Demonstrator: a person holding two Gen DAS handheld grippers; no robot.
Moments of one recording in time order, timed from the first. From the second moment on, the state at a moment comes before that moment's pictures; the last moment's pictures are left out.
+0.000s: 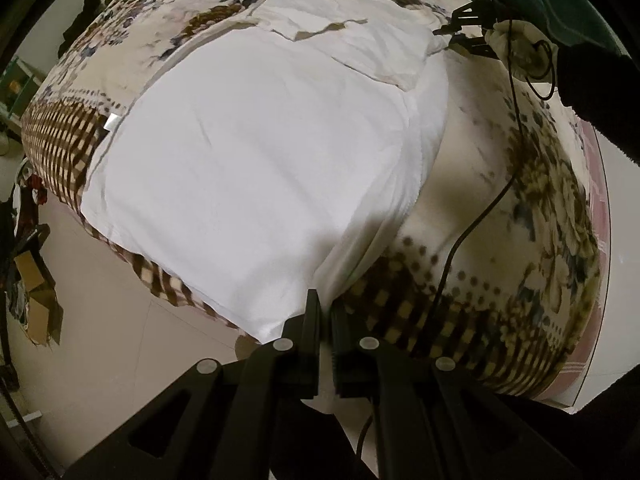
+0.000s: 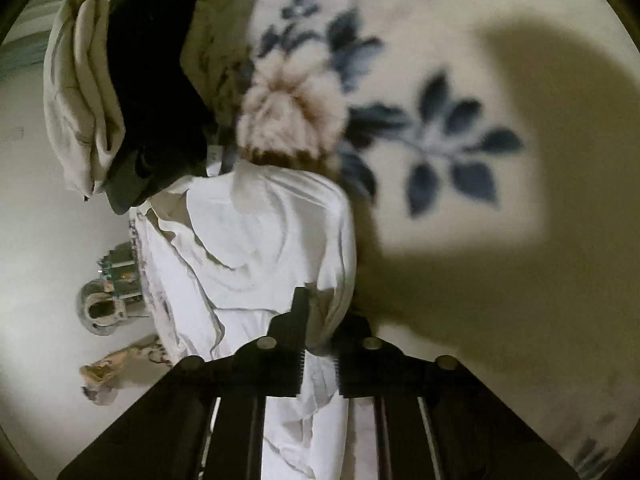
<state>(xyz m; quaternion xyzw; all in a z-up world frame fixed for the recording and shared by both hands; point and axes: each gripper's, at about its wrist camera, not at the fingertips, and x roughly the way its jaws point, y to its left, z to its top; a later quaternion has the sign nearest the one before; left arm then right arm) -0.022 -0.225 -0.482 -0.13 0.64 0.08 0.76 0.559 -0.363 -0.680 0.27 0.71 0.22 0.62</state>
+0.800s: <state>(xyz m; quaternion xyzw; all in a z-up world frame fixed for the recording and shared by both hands) 0.003 0.075 -0.486 -0.25 0.58 0.15 0.76 0.598 -0.025 -0.526 -0.04 0.71 0.12 0.69</state>
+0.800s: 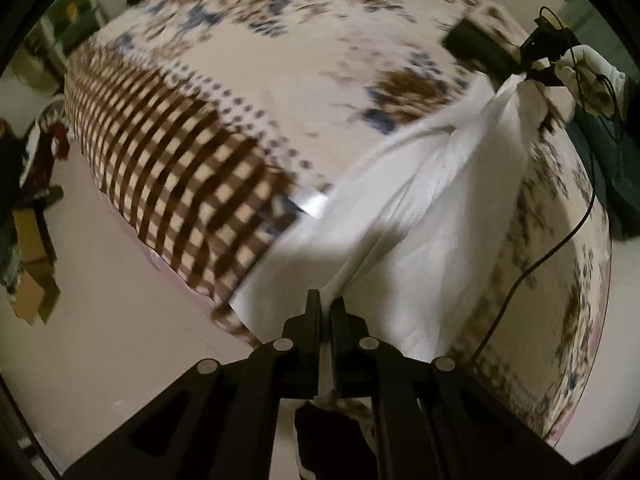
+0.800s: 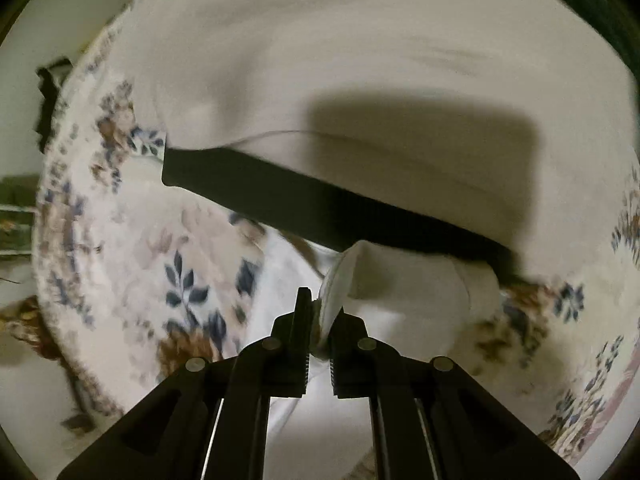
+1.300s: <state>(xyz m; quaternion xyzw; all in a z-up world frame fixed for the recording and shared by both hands) -0.020 0.168 -0.572 -0.35 0.62 0.14 0.69 0.560 0.011 -0.572 0.05 0.74 0.13 0.66</state>
